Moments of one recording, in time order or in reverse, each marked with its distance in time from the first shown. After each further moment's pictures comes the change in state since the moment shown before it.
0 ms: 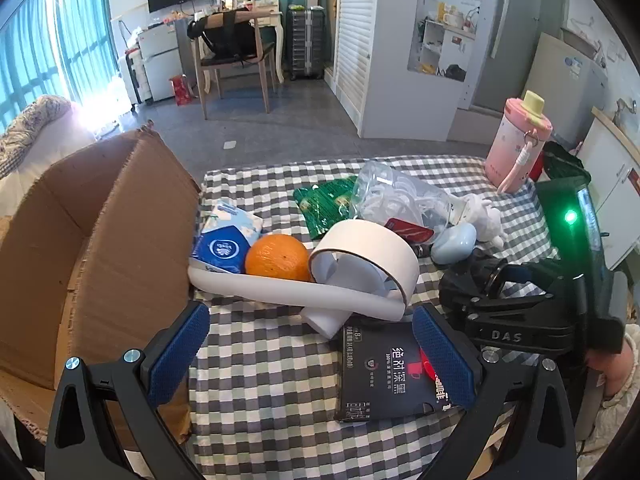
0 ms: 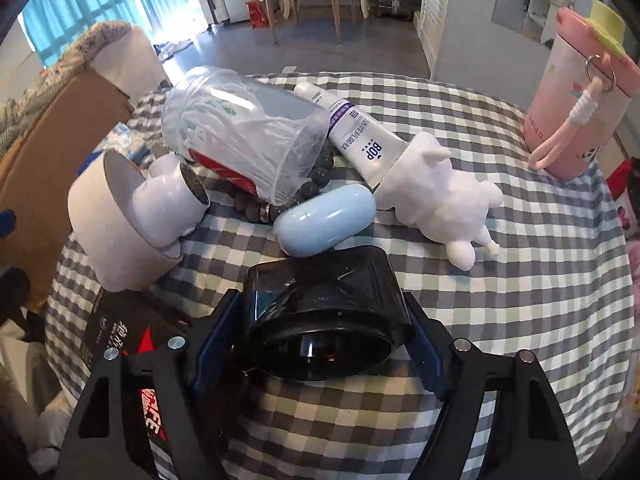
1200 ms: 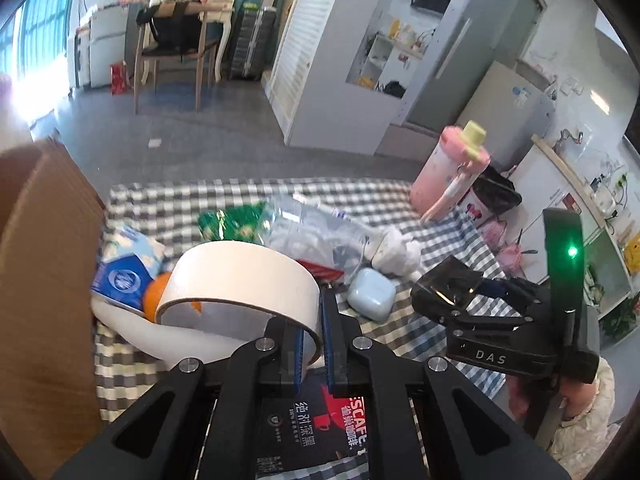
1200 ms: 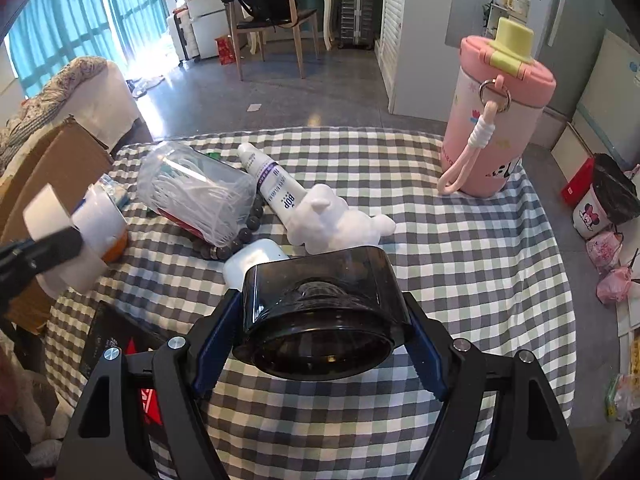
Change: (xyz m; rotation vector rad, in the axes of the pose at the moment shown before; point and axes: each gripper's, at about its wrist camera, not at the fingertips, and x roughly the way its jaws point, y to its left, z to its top) left arm 0.002 -0.011 0.032 -0.032 -0.036 -0.305; right arm -0.059 -0.033 -0.002 0.056 -0.121 -0.104
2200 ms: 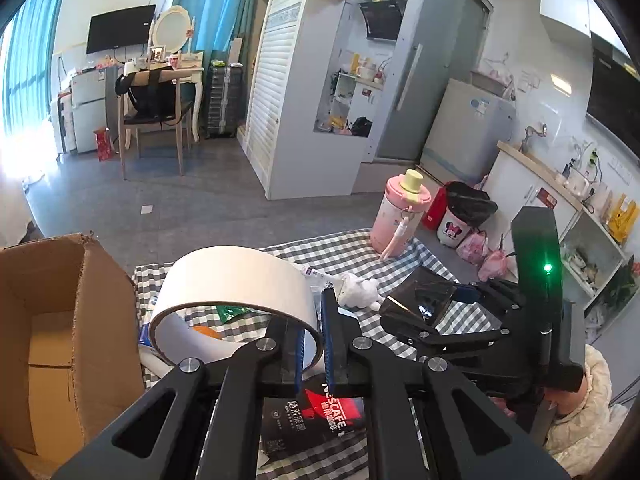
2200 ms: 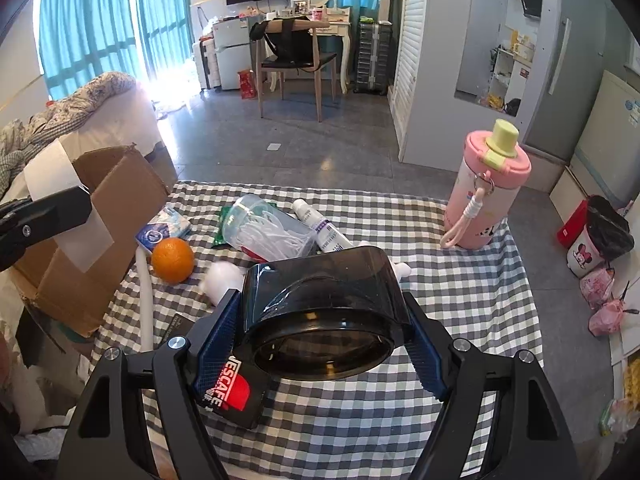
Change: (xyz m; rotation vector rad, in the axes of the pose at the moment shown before) left arm -0.090 -0.019 0.020 0.131 -0.157 -0.027; right arm -0.083 0.048 0.005 -0.073 -0.153 0.013
